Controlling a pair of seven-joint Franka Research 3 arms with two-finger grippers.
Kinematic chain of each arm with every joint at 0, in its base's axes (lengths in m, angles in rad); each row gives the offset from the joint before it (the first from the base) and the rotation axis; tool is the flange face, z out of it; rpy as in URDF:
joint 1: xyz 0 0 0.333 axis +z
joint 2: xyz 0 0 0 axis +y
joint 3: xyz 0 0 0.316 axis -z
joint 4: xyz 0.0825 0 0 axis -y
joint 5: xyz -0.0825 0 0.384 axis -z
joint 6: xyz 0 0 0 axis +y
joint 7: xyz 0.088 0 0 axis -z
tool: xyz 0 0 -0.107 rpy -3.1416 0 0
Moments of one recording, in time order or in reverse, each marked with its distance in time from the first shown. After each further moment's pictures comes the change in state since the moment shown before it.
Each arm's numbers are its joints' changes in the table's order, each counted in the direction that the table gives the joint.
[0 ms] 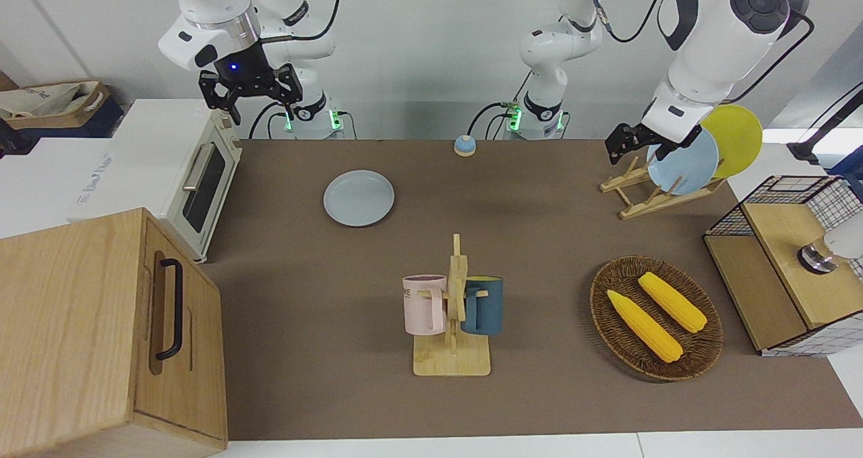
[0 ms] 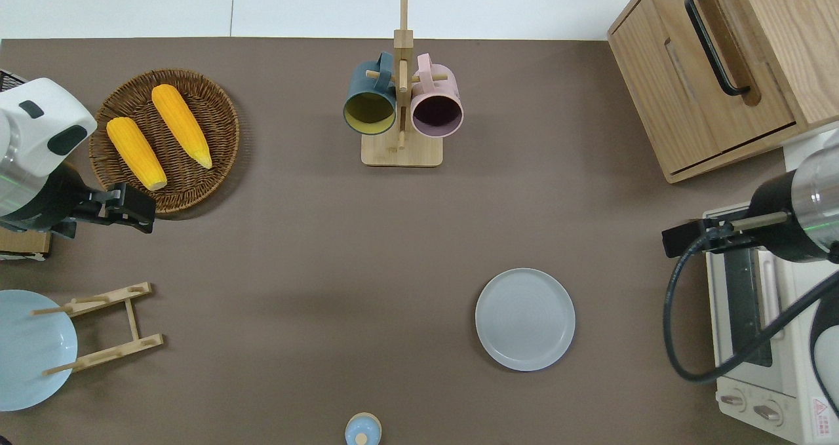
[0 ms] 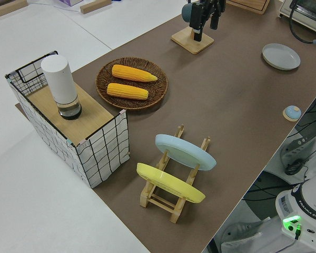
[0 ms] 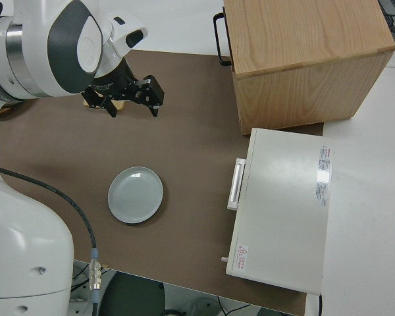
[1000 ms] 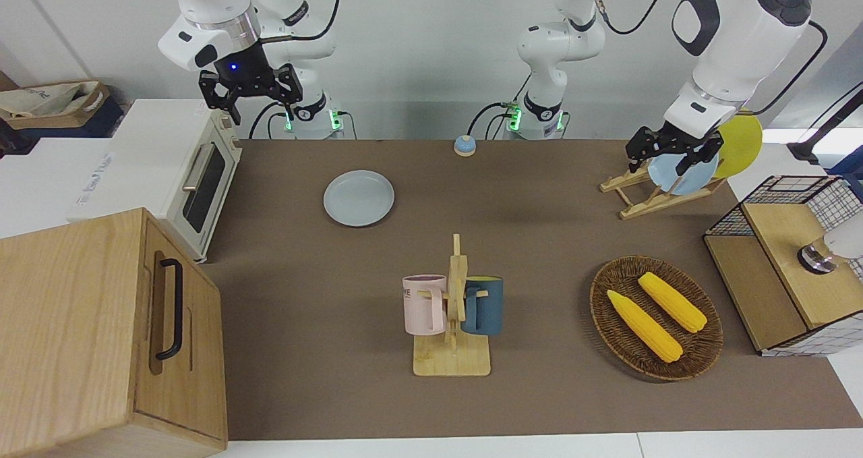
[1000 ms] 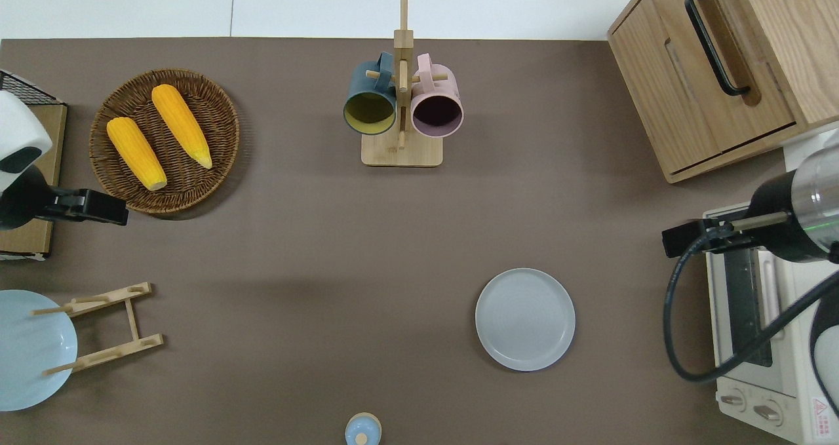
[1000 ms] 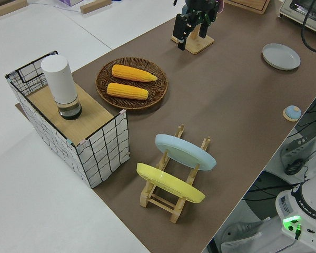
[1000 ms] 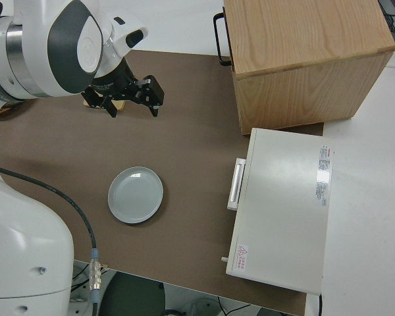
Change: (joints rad) left arm -0.259 -0.070 -0.371 -0.137 0.072 -0.219 0.260; right arm 0.000 0.000 0.000 0.000 0.000 0.000 0.000
